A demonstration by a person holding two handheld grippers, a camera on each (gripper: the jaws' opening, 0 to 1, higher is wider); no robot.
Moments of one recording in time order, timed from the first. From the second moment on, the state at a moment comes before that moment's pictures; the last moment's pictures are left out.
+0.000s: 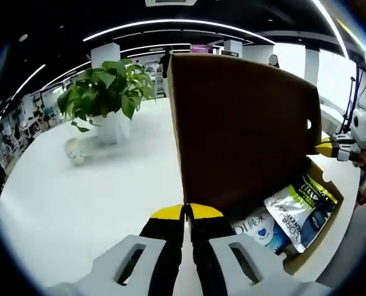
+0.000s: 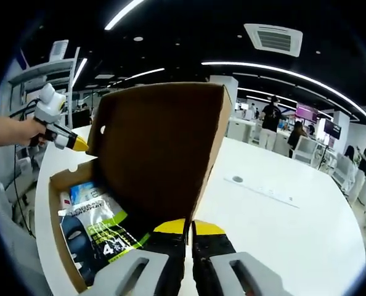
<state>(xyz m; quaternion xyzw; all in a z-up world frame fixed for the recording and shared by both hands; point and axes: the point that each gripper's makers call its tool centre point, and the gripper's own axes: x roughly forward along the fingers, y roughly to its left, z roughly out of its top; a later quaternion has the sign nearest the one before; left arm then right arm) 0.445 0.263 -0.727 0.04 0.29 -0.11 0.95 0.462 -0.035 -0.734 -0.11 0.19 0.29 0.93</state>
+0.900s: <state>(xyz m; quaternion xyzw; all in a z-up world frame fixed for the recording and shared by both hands) 0.463 0.263 -0.725 0.04 0.29 -0.12 0.95 0.477 -0.034 -0.735 -0.10 0.20 0.28 0.93</state>
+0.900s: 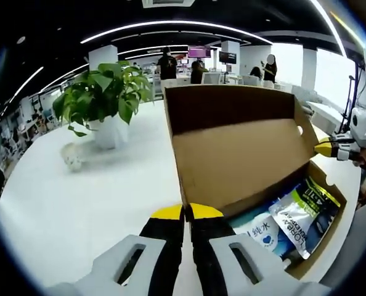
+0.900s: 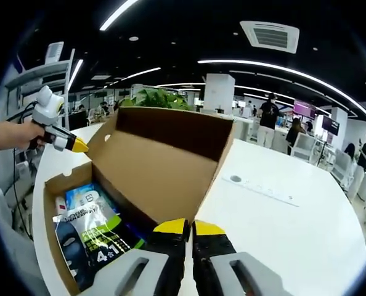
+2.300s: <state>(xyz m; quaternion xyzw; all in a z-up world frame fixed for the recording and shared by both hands) 0.486 0.261 -0.734 0.04 0.30 -0.12 0.95 0.496 -0.036 -0.746 -0.11 0.22 0.29 0.92</state>
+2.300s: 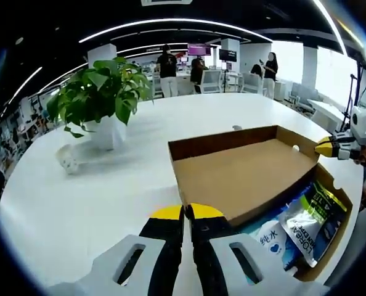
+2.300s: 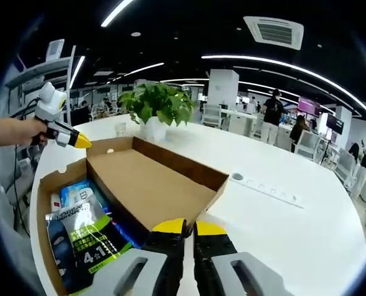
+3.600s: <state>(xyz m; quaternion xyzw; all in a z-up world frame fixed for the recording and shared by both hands) 0.488 0.260 -0.740 0.03 0.31 -0.11 0.94 0.498 -0.037 -0.748 -0.08 0.24 0.28 0.93</state>
